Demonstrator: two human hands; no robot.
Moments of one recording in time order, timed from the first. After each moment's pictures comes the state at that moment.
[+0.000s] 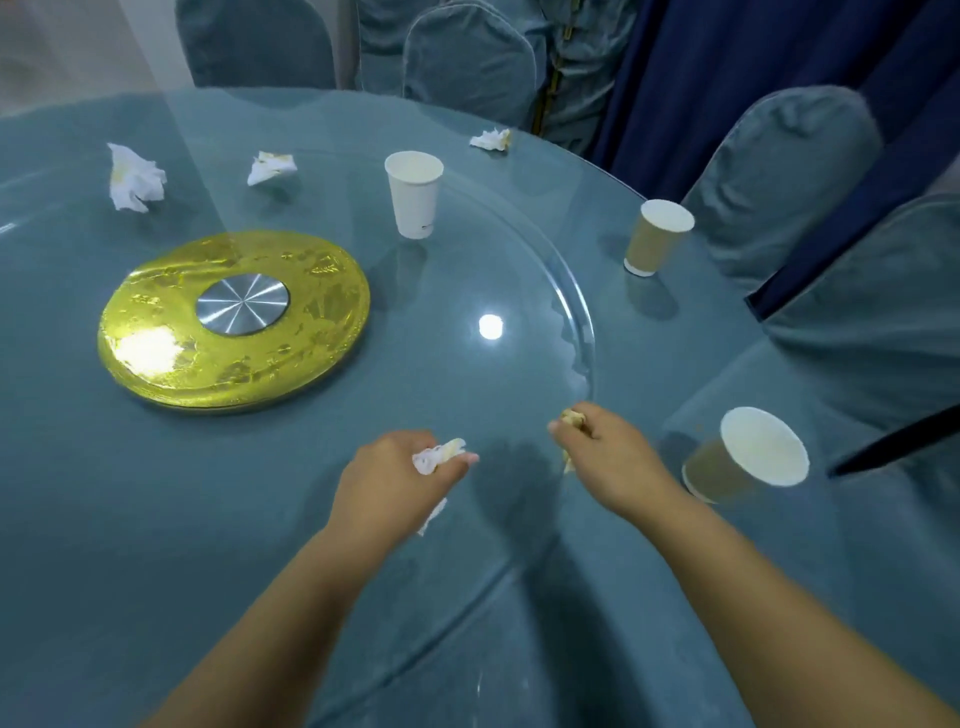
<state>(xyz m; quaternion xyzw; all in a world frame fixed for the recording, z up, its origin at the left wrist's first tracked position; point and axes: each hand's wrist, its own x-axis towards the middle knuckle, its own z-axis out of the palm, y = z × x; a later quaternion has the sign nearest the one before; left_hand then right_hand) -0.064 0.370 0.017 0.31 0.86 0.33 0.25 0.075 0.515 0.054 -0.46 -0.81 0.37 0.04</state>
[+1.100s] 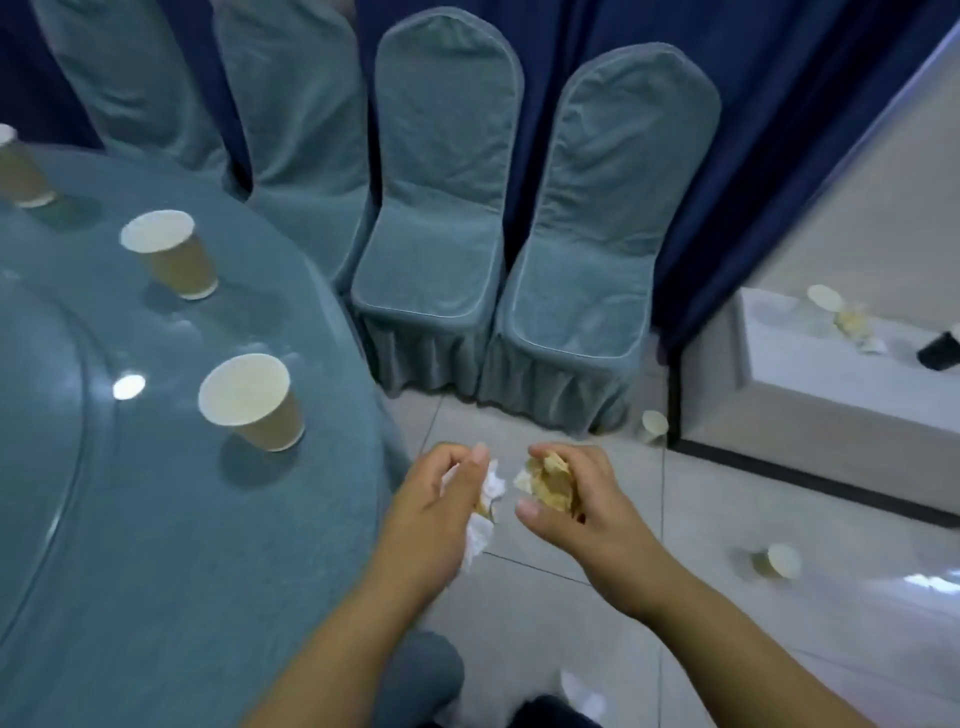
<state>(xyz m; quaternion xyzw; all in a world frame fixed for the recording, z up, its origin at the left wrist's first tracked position) 0.342 0.140 0.078 0.57 0.52 0.29 0.57 0.489 0.076 0.078 -0.68 -0.47 0.44 0.34</state>
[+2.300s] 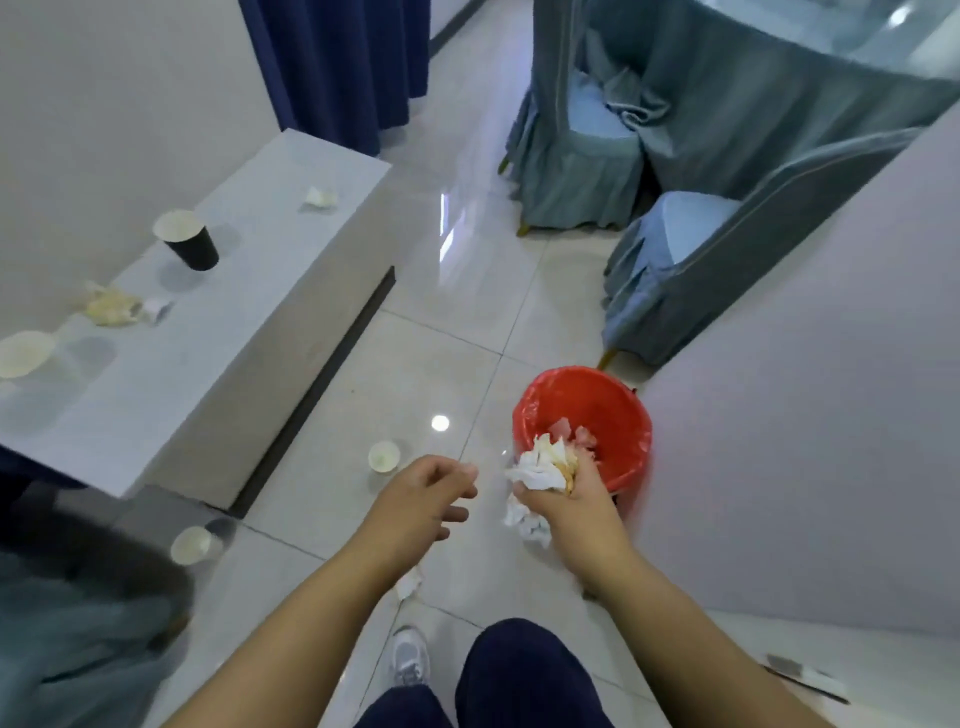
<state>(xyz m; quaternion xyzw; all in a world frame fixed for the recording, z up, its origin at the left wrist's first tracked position) 0.962 -0.128 0.014 0.75 0.05 -0.37 0.55 0.902 -0.285 0.006 -0.67 0.36 0.09 0.64</state>
